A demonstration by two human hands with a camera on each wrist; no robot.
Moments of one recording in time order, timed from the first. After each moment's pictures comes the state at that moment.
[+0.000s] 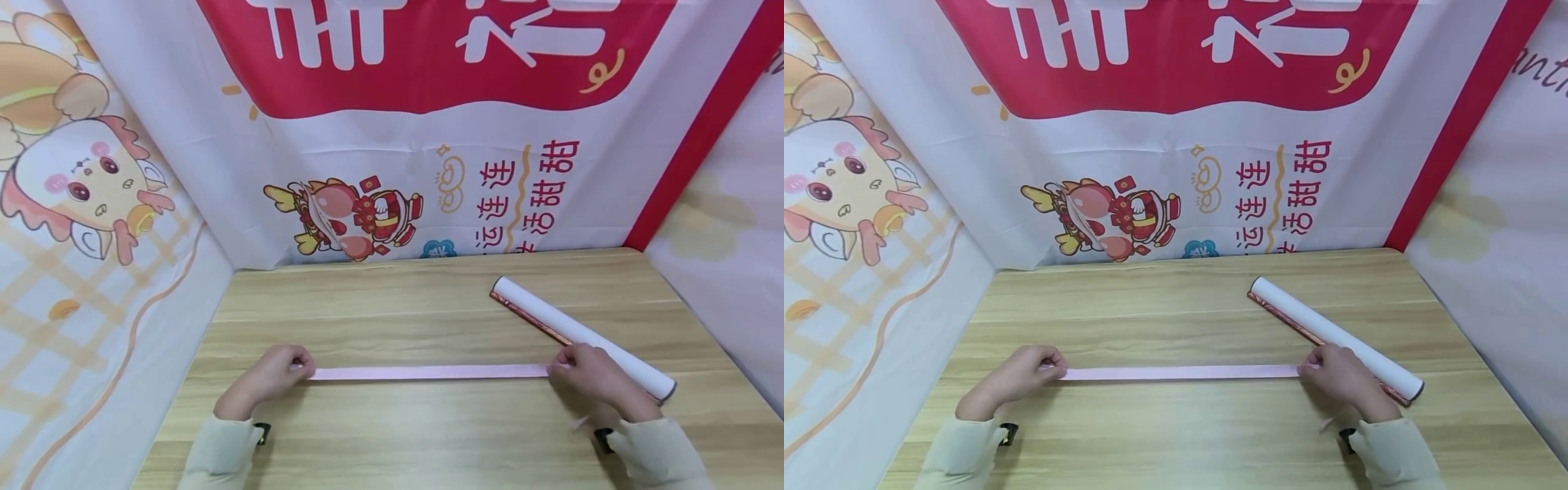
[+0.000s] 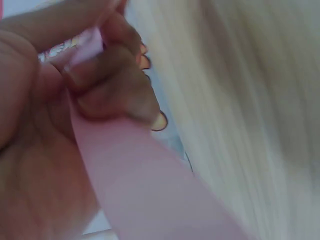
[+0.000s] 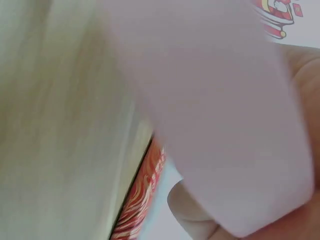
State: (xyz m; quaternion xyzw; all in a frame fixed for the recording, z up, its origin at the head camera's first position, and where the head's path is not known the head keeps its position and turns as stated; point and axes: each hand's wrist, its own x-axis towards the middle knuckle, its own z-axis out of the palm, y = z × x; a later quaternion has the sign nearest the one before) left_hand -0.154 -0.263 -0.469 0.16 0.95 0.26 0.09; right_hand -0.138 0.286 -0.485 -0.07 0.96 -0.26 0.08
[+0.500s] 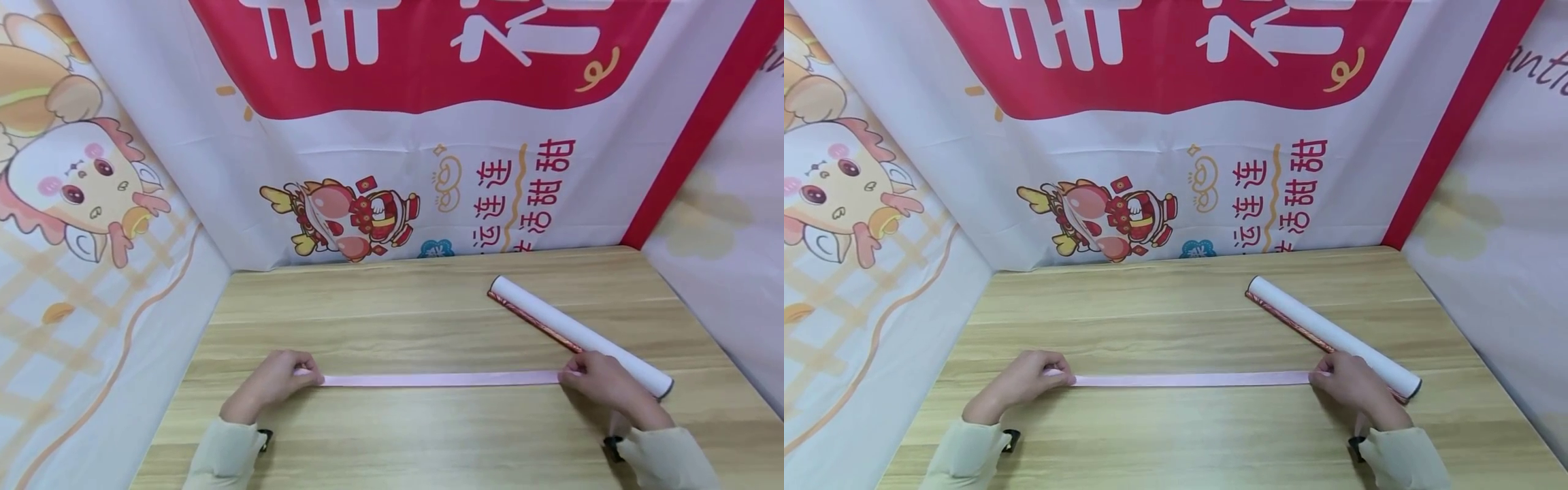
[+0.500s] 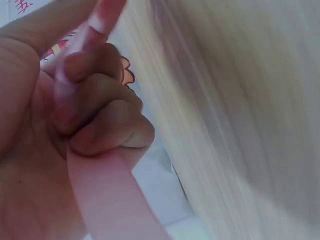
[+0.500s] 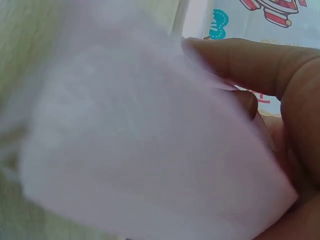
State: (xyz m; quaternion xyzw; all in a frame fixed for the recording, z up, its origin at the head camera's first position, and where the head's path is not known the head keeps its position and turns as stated) left_hand -0.154 -0.256 -0.485 0.13 0.96 0.24 0.08; right_hand -0.129 0.306 -0.495 -0.06 0.96 -0.25 0.08
